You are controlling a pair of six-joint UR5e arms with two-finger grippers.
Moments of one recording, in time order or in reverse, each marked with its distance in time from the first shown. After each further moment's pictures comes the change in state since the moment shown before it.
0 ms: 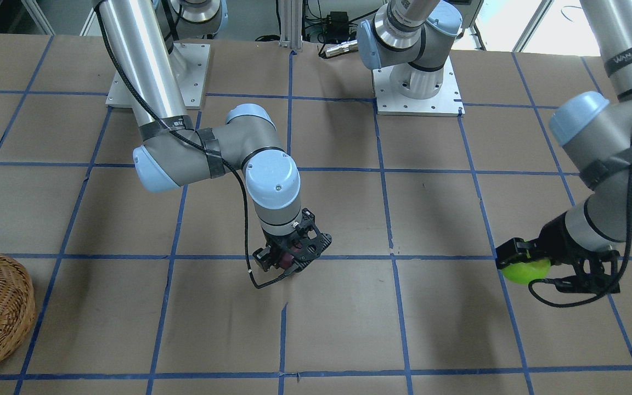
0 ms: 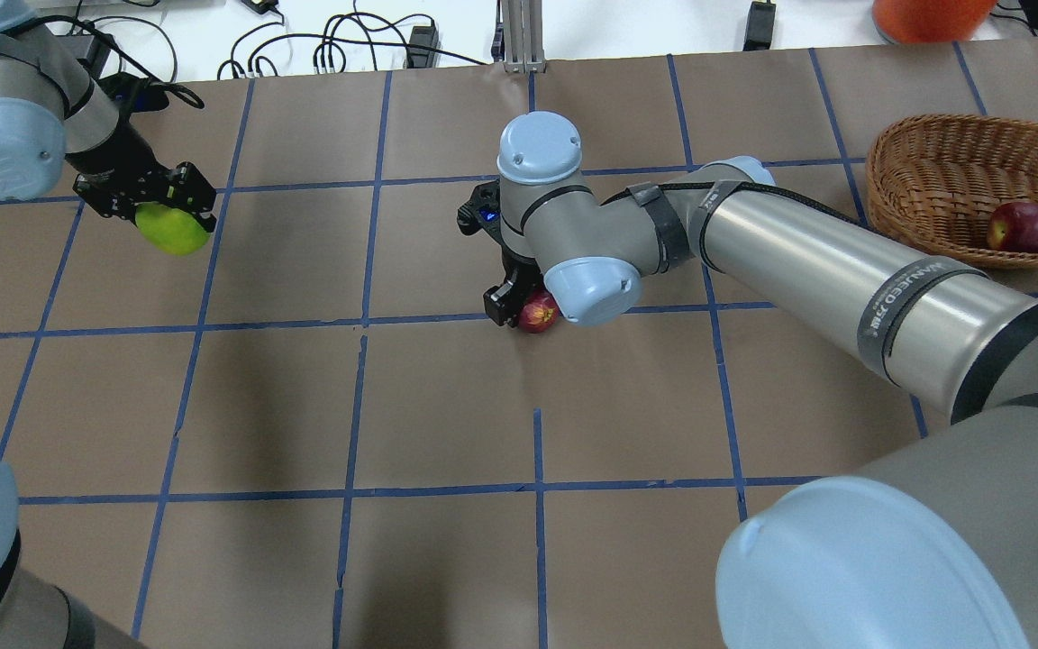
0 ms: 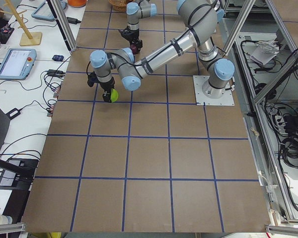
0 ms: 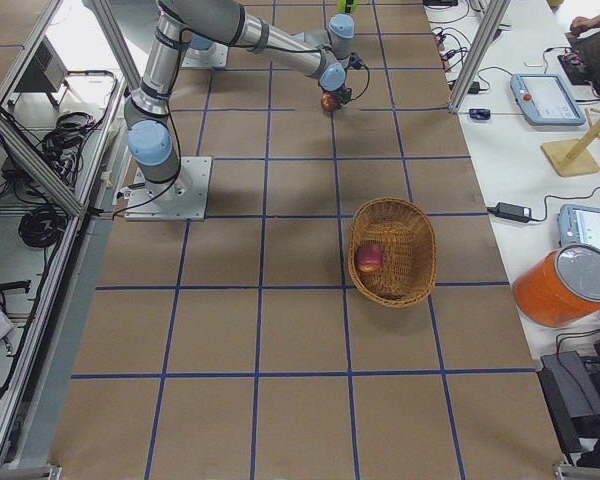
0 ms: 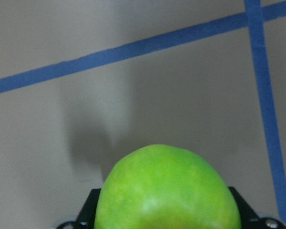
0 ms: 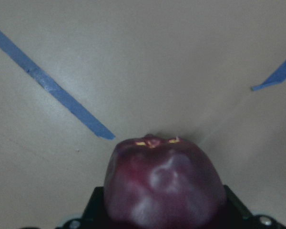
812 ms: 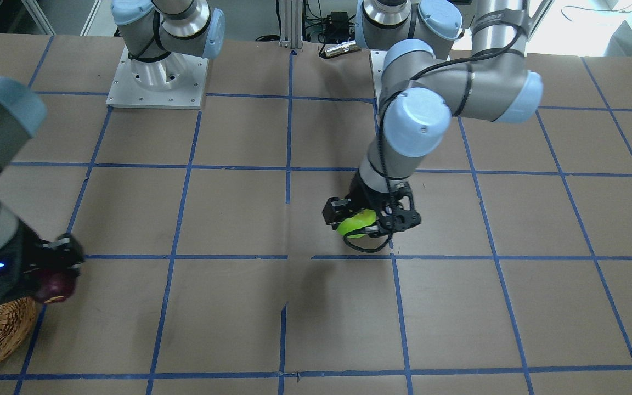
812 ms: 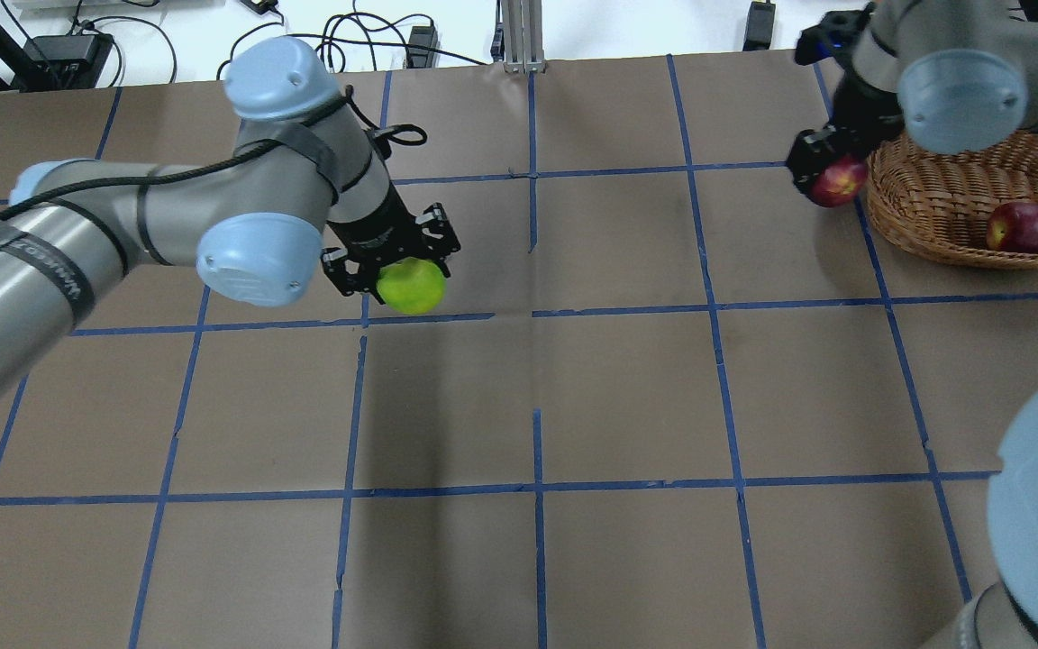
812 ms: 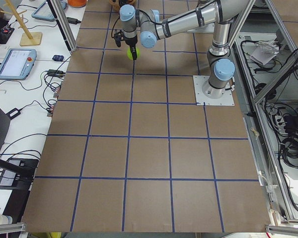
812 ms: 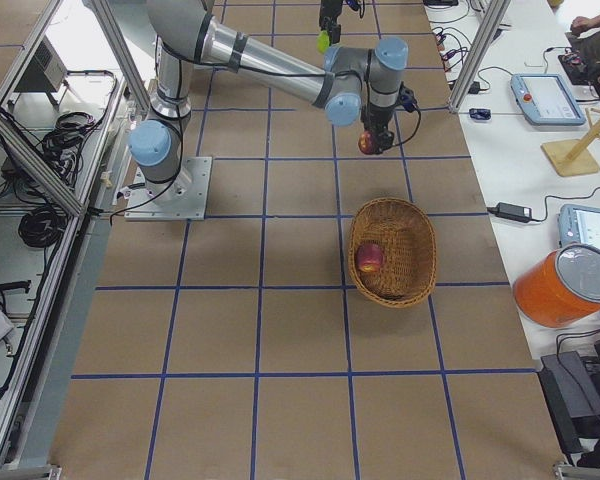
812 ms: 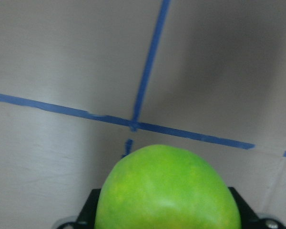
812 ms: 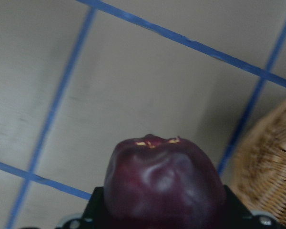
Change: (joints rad) left arm -0.503 0.071 -0.188 0.180 -0.066 -0.846; right arm -0.637 -0.160 -0.089 0.224 -0.090 -0.292
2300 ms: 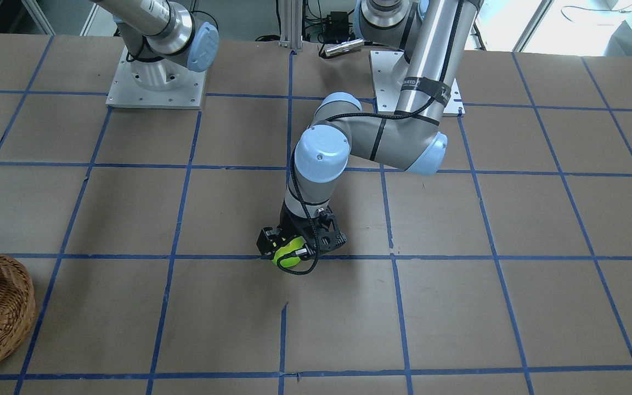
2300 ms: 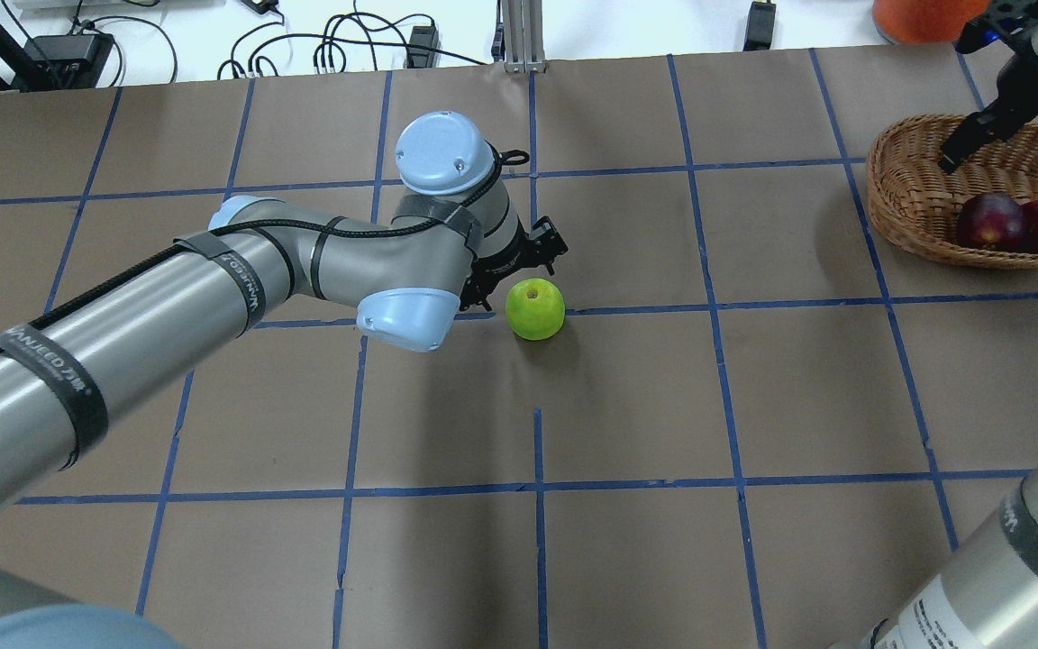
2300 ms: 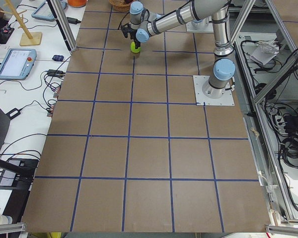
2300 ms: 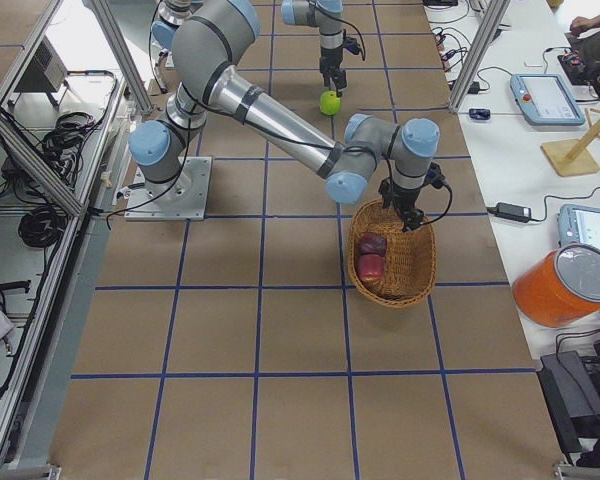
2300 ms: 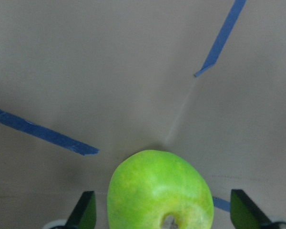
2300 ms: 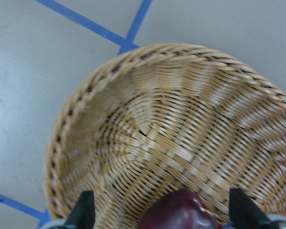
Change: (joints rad) left arm -0.120 -0.113 0.018 0.226 0.011 -0.187; right arm -0.138 0.134 -0.174 0.037 0.012 -0.209
